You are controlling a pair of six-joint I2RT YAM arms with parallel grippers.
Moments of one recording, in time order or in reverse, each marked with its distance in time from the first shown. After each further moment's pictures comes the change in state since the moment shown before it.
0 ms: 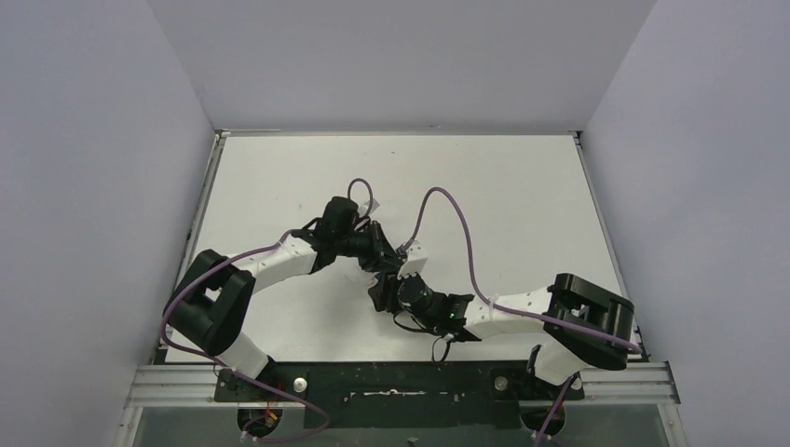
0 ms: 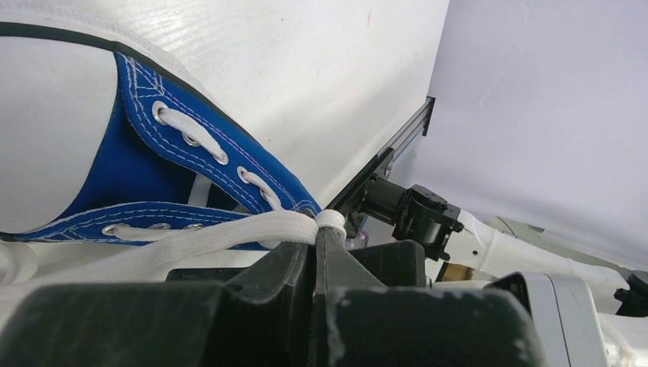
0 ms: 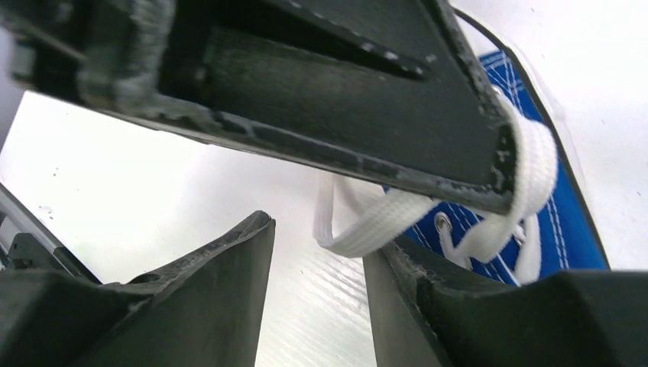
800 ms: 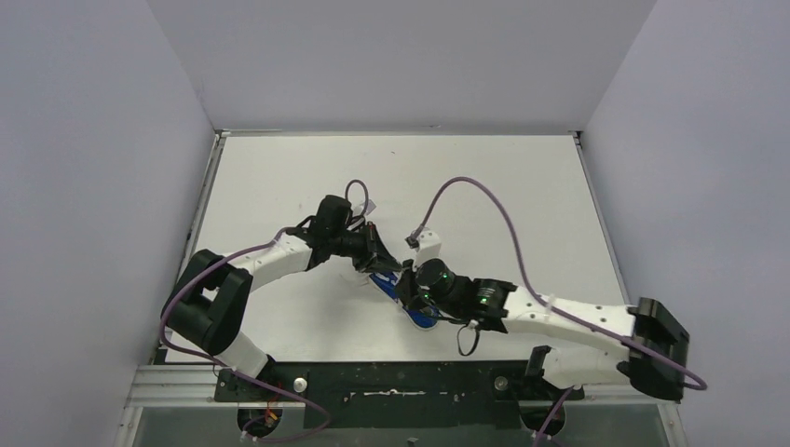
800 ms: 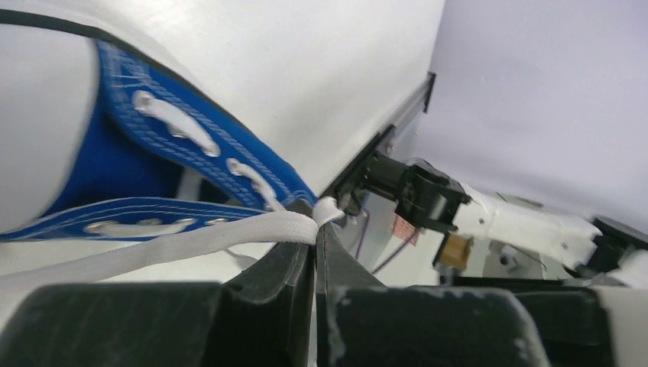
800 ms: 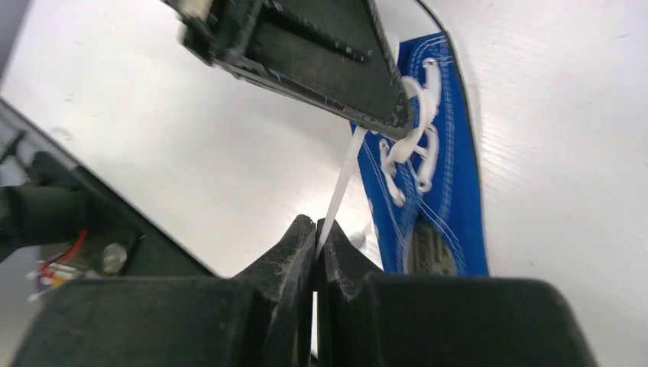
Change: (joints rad) left arm 0.057 -0.002 0.000 -0.071 0.075 0.085; right arm -0.037 -0.225 0.119 -0.468 -0.132 -0.106
